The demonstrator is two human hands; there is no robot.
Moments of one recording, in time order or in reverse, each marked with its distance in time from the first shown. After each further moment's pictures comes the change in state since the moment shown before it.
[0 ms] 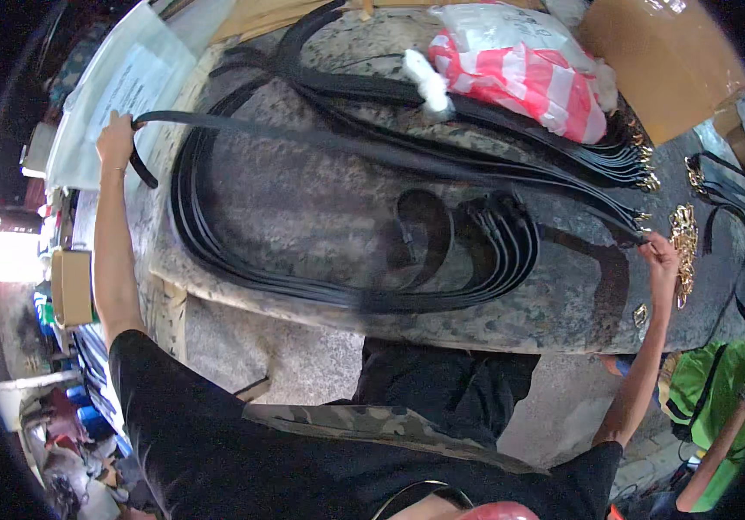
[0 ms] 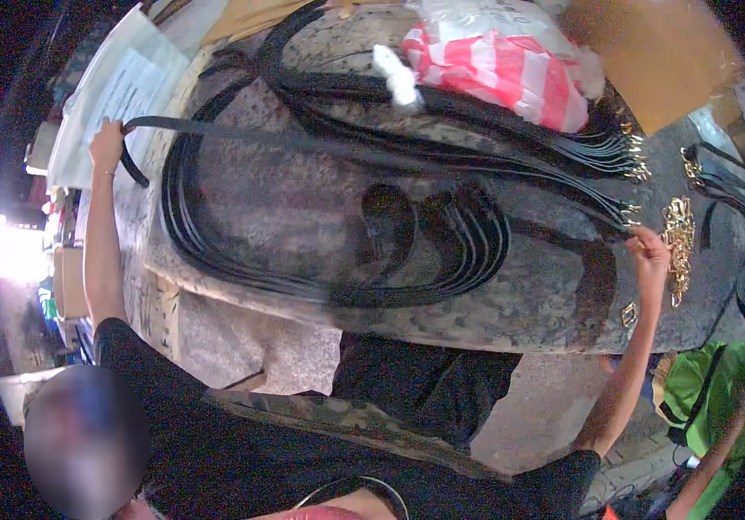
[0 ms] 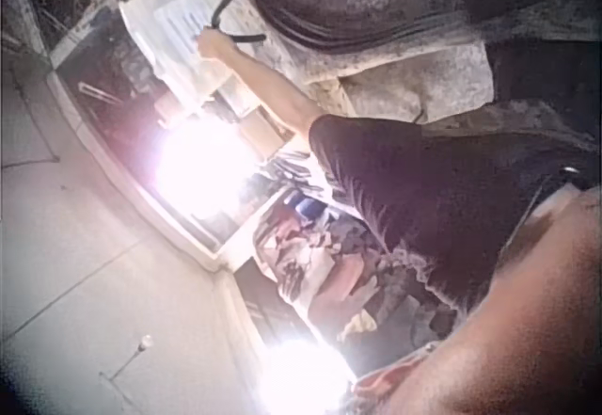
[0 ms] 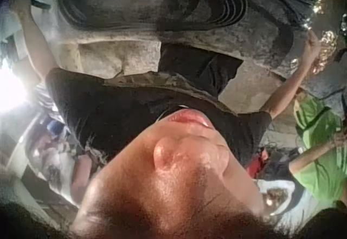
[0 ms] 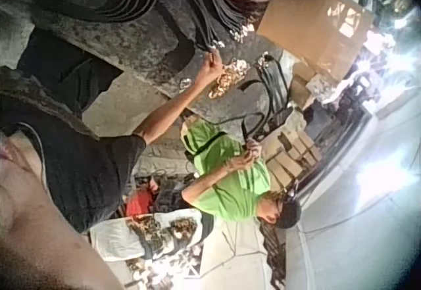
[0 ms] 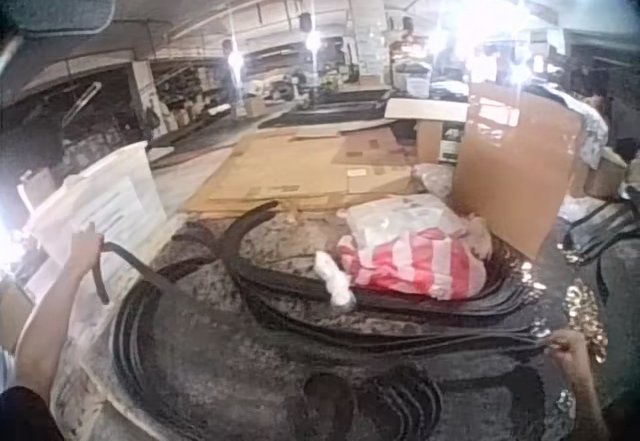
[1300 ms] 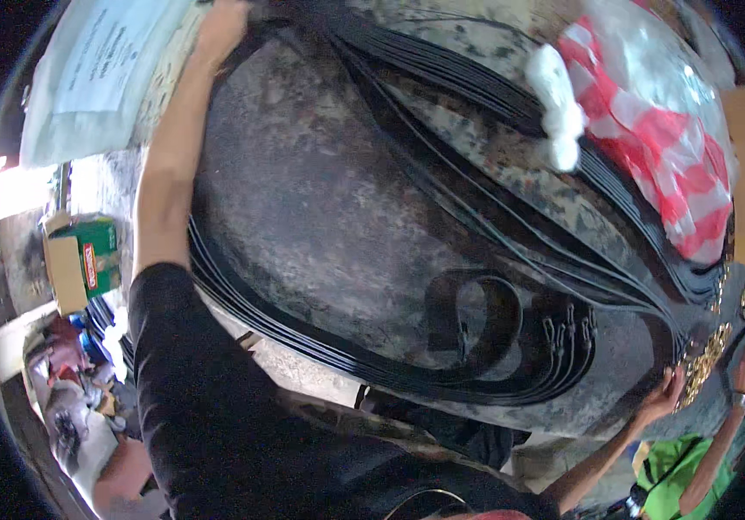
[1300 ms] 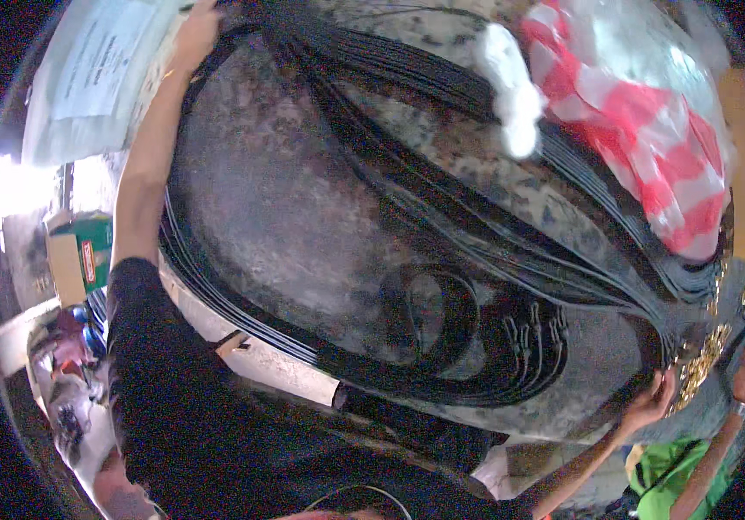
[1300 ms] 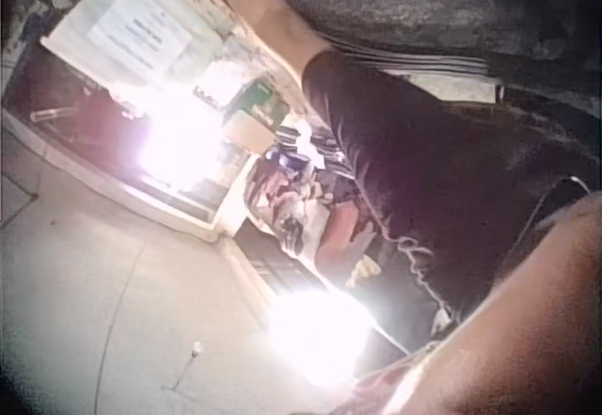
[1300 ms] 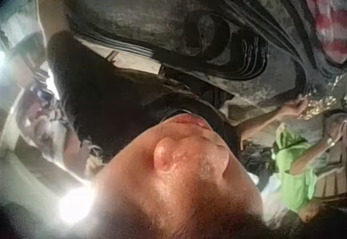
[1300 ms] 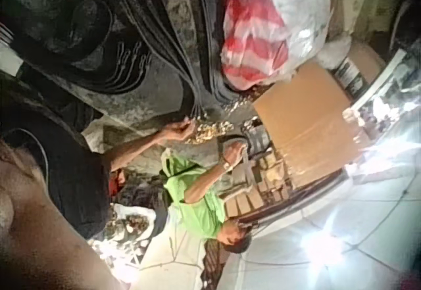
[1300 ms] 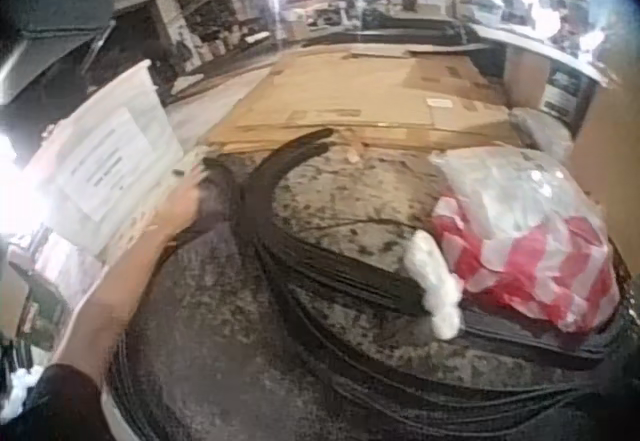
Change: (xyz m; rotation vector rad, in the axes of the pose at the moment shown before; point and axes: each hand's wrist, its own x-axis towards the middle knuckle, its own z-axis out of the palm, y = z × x) left_hand 0.103 0.180 0.174 -0.812 0.097 0.247; right_hand -0.035 0.030 0.025 -0.629 0.368 -0.141
